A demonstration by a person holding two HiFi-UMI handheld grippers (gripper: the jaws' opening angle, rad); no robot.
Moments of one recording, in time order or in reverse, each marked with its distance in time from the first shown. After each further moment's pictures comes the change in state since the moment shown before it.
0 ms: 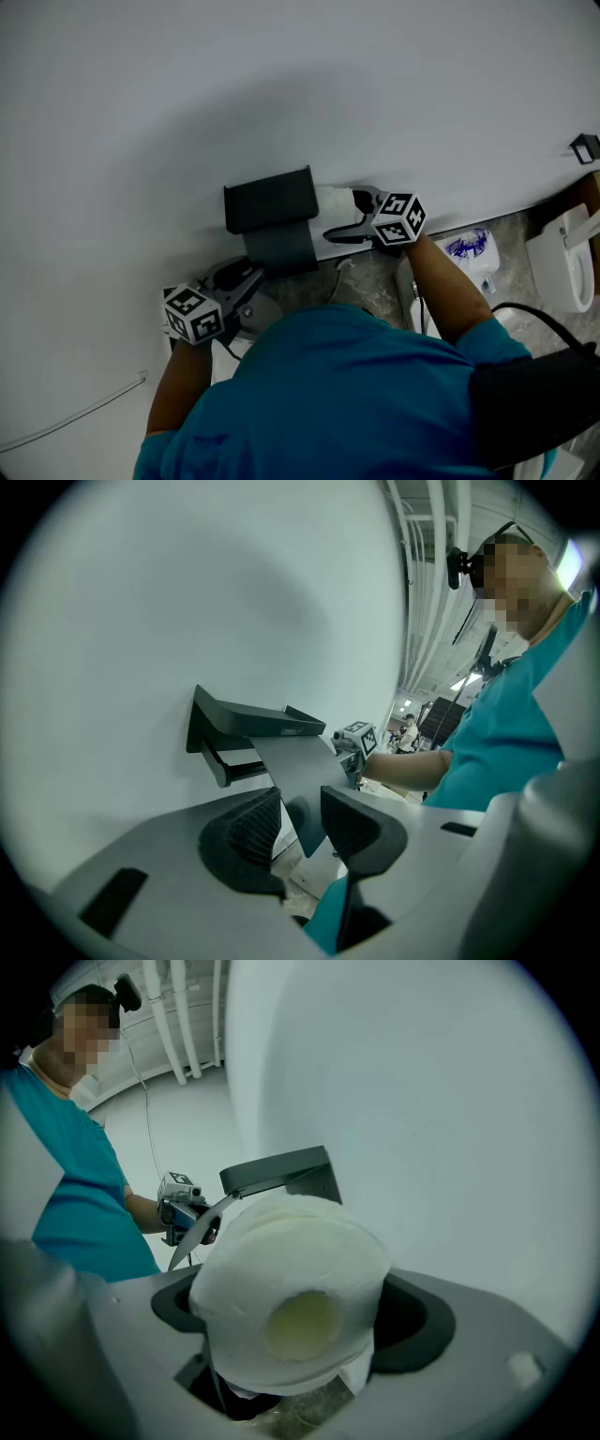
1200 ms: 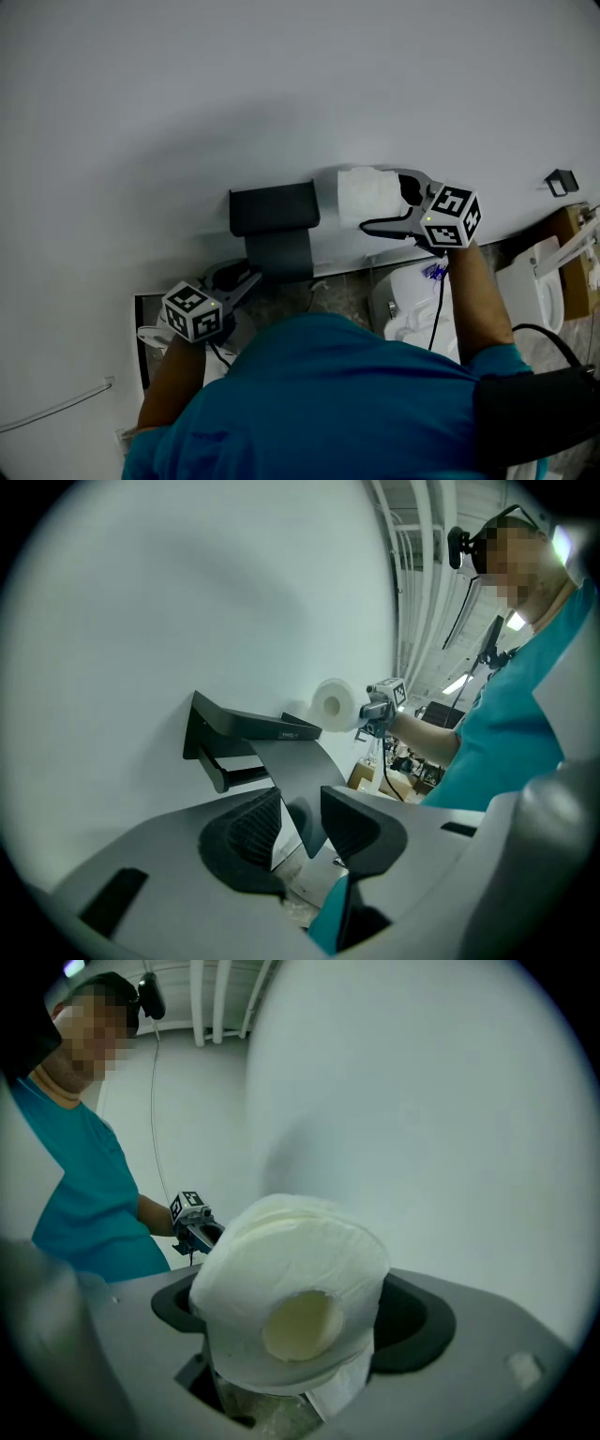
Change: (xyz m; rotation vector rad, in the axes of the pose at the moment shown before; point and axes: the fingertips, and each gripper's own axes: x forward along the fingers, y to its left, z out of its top) left arm 0.001 -0.002 -0.001 0.030 -0.066 -0.031; right arm -0.111 0.035 0.113 -0.234 0.127 -0.198
